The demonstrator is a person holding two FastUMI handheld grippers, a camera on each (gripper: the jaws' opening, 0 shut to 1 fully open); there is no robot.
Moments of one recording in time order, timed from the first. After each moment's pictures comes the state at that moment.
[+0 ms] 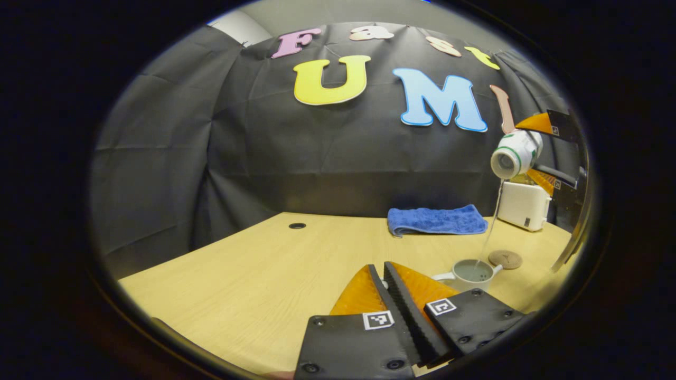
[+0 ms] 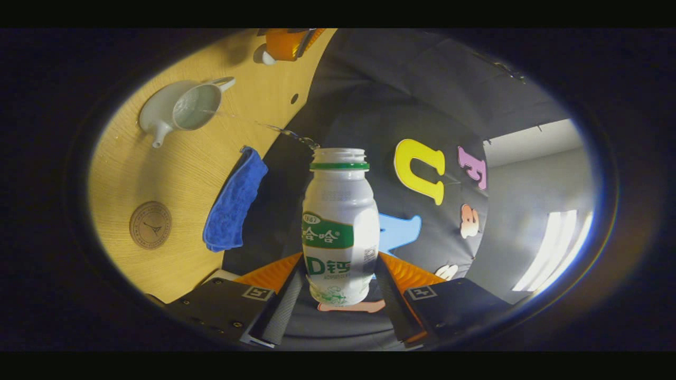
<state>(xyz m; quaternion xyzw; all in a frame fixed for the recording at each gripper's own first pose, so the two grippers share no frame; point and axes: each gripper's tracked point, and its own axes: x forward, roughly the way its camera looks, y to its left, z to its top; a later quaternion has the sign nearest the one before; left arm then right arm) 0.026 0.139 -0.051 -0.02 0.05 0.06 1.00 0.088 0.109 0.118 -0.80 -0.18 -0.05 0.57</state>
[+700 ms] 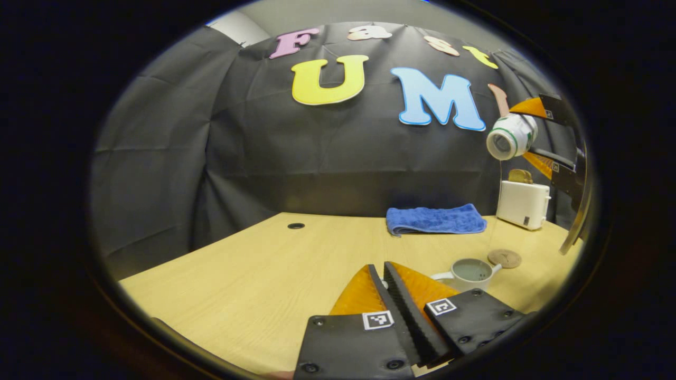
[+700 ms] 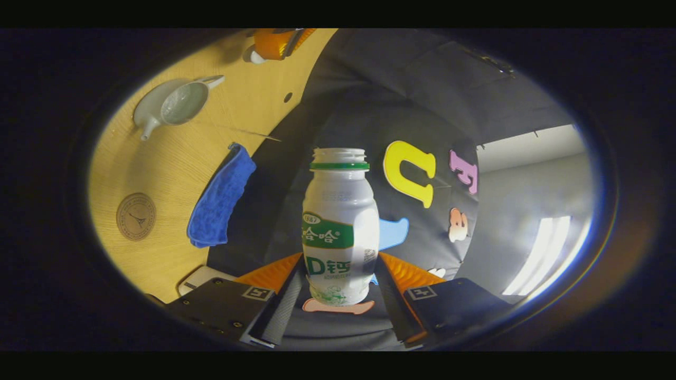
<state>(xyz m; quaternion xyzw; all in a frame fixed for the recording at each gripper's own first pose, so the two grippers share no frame) 0.025 0.136 -0.051 -0.01 0.05 0.06 1.00 0.084 0.114 0.138 -0.80 -0.20 -0.06 0.56</state>
